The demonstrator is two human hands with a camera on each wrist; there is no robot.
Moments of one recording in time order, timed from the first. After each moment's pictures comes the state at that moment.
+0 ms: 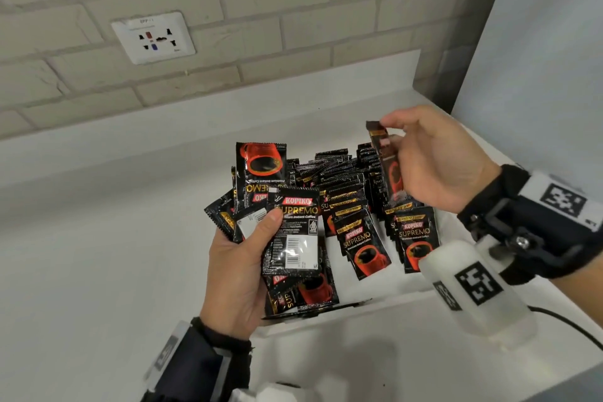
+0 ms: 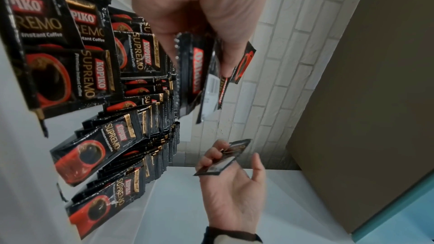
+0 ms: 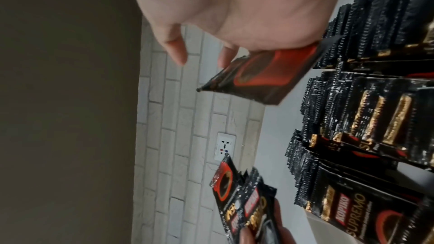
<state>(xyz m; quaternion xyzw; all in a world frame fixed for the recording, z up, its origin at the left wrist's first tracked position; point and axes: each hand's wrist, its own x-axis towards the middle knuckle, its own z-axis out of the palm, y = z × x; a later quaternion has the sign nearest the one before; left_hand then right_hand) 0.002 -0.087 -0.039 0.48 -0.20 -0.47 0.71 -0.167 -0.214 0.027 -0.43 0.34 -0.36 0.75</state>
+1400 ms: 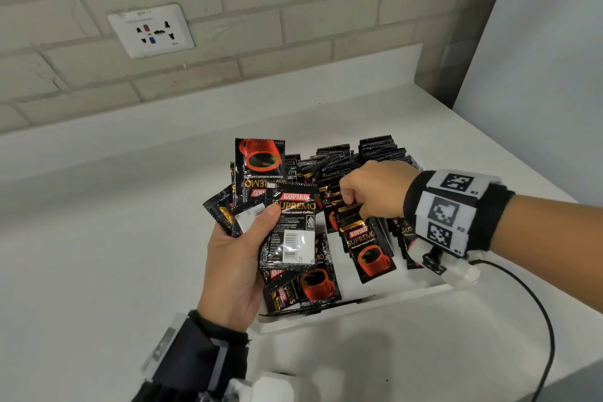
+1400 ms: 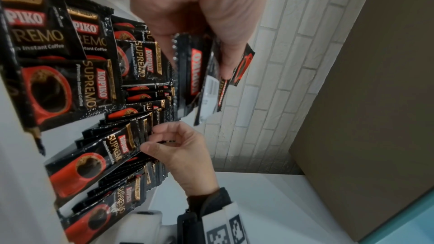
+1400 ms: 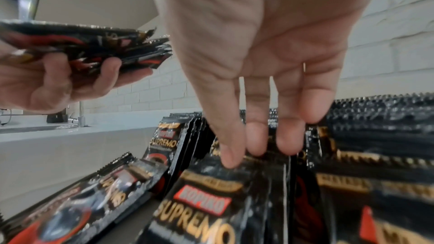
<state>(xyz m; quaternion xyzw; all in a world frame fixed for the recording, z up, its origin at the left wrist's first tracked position) 0.011 -0.089 -0.045 0.49 -0.21 -0.48 0.70 -0.134 -0.234 -0.018 -0.91 0.37 0.14 0.08</state>
